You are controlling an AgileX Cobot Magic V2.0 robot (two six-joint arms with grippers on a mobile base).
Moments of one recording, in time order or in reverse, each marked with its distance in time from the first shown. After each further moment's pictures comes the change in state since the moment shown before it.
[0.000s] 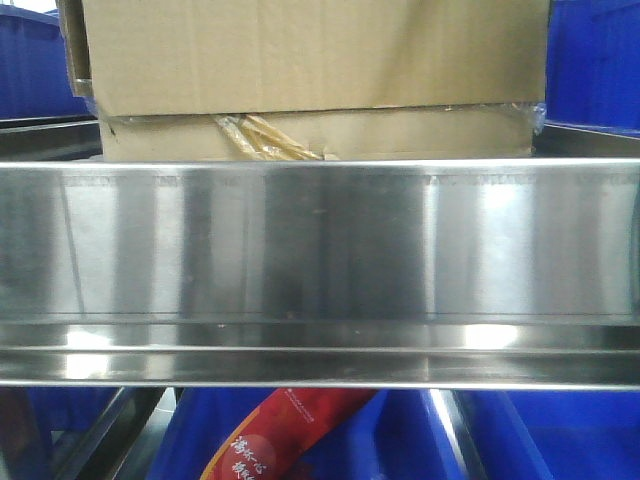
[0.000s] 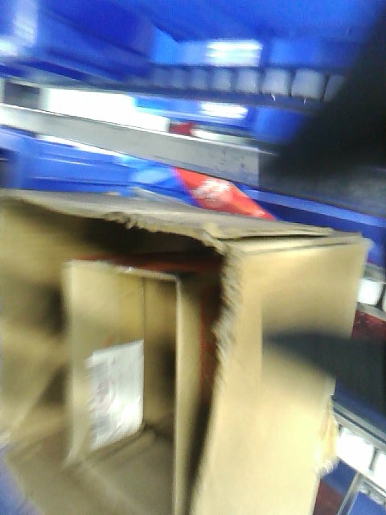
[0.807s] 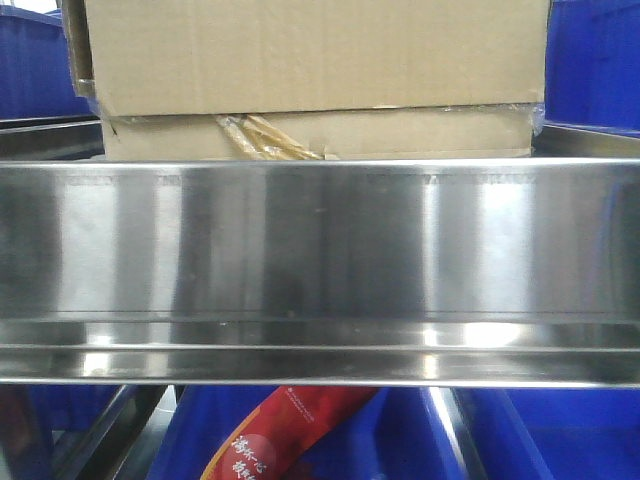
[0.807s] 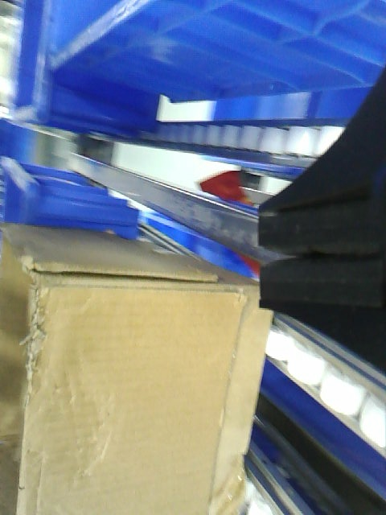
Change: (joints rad) left arm 0.000 -0.975 1.217 0.000 -0.816 0.006; right arm 0.000 -0.691 0.964 -0.041 -0.585 -0.091
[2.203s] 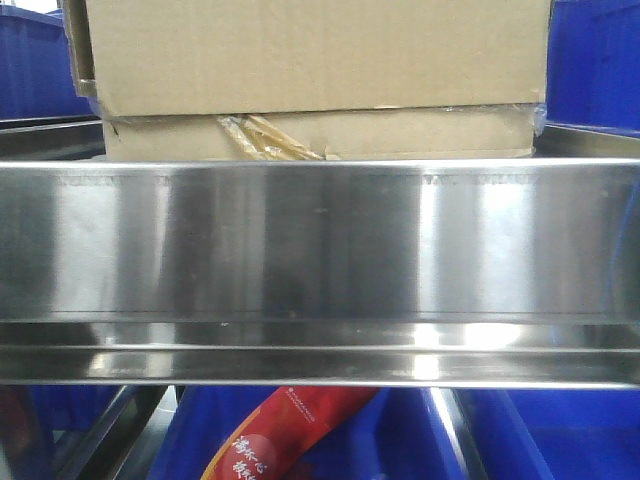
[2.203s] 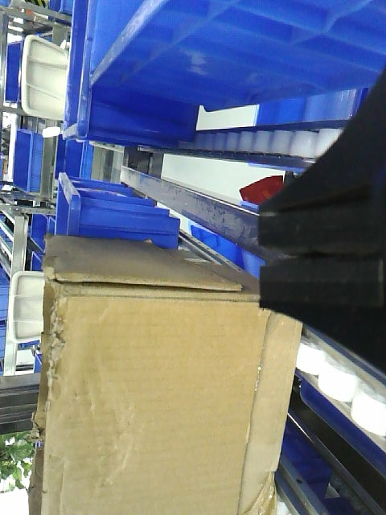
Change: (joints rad) left arm 0.329 -0.296 0.421 -0.177 -0.311 0.257; right arm 0.000 -0.026 0.097 0.000 -0.154 -0.006
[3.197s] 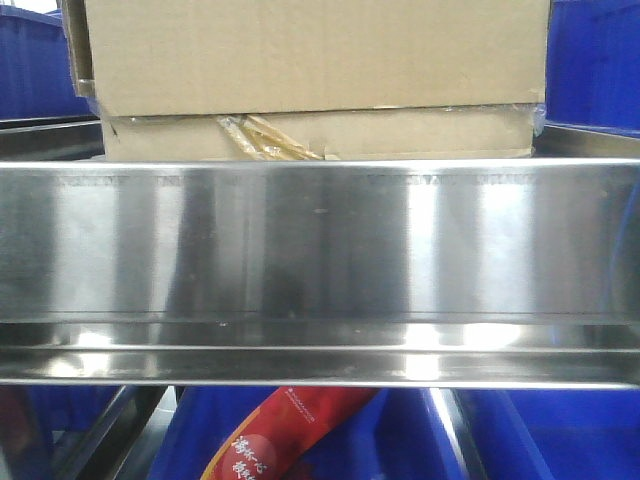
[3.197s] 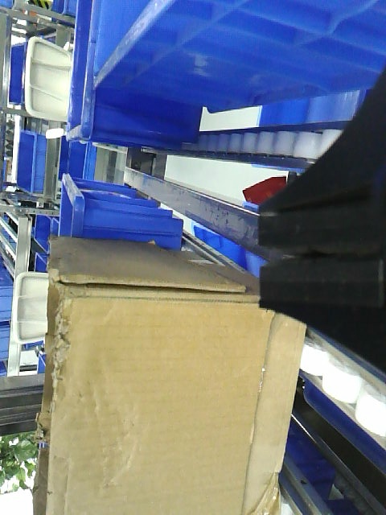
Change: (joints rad) left arm 0.024 -0.075 0.133 -0.018 -0.055 0.009; right arm 0.000 0.000 0.000 0.000 -0.009 0.000
